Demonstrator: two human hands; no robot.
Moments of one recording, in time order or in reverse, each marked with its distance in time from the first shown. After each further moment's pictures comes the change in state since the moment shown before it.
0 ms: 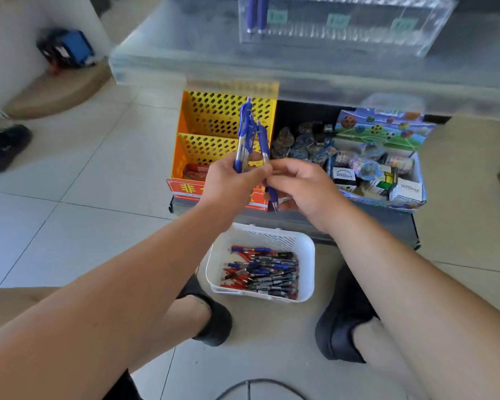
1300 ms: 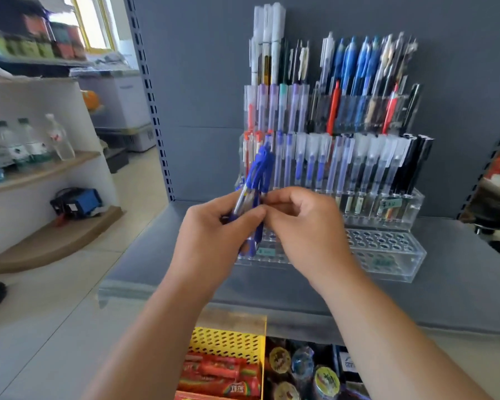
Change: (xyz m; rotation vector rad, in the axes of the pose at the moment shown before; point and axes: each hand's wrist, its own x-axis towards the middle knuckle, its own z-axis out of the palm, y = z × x) left_hand 0.115 0.218 -0.014 0.006 -0.010 0.517; right_hand 0.113 -0.229 -0.037 -0.135 0.380 -0.597
